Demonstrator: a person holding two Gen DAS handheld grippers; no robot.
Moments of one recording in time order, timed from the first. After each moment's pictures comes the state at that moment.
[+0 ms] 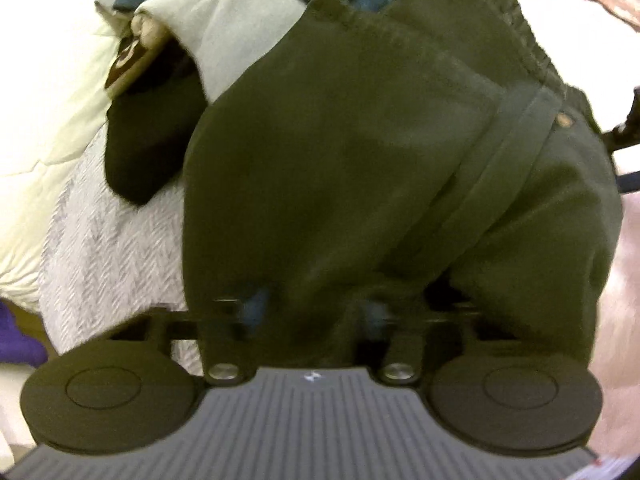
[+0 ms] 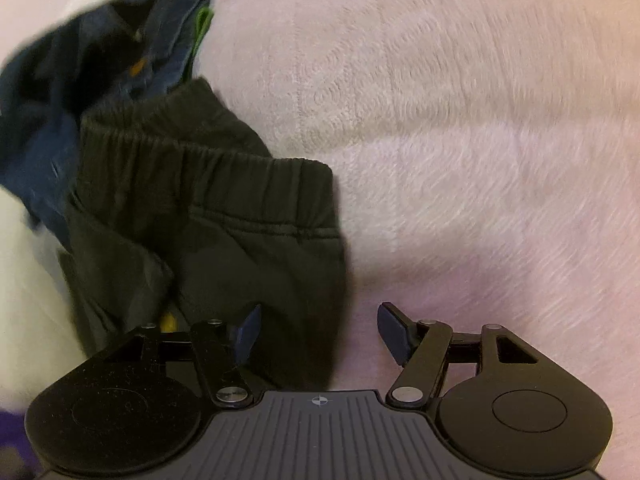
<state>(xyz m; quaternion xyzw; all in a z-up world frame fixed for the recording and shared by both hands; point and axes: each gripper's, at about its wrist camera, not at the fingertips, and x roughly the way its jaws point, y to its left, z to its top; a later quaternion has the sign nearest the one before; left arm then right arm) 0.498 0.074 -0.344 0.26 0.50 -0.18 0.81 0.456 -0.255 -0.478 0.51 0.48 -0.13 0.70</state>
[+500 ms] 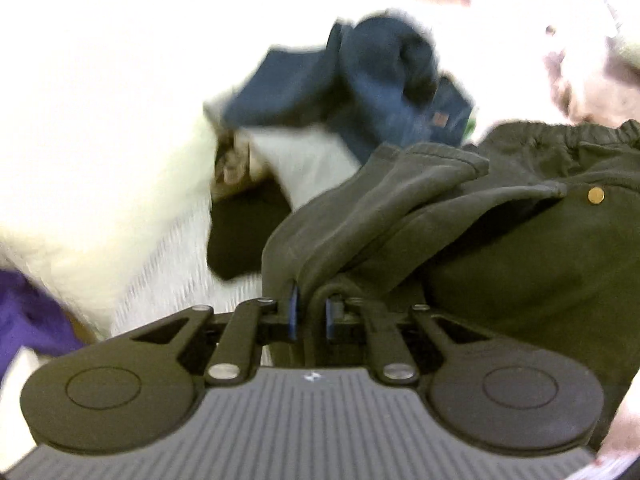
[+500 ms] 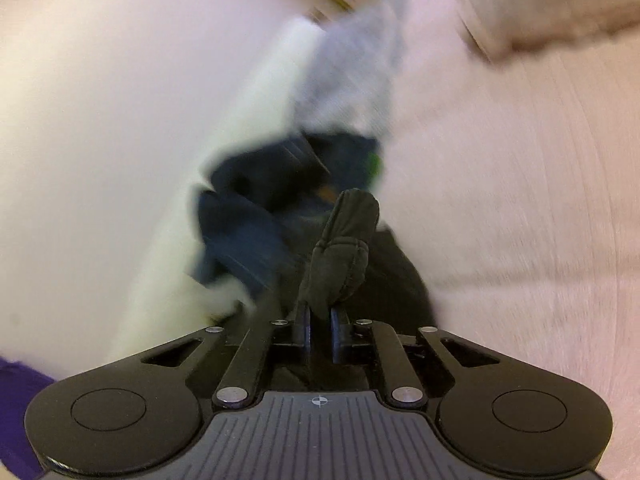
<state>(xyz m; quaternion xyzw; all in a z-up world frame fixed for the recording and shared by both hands) 0.457 0.076 -0.192 0.19 0.38 -0.13 0.90 0.376 -0.266 -0.312 0.47 0.26 -0.03 0.84</state>
